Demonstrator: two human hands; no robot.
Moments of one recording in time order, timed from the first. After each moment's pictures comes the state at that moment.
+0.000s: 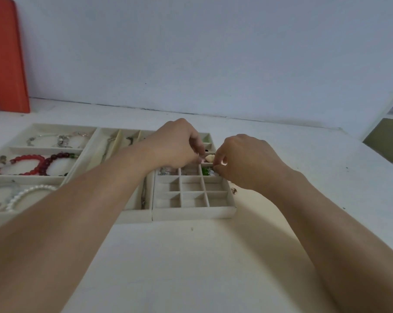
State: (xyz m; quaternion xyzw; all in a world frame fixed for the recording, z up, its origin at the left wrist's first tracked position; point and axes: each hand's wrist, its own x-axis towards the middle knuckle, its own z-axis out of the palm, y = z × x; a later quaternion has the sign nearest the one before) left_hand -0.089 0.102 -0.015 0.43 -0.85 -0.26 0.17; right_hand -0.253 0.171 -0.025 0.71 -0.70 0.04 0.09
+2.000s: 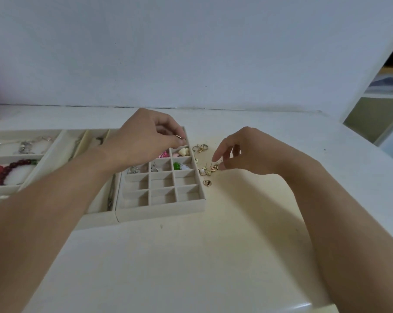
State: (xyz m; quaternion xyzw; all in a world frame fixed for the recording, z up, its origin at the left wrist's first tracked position) left_hand -0.100 0.119 -0.014 0.40 -0.79 -0.35 0.29; right_hand -0.337 0.193 -0.024 0.71 -0.65 0.19 -0.18
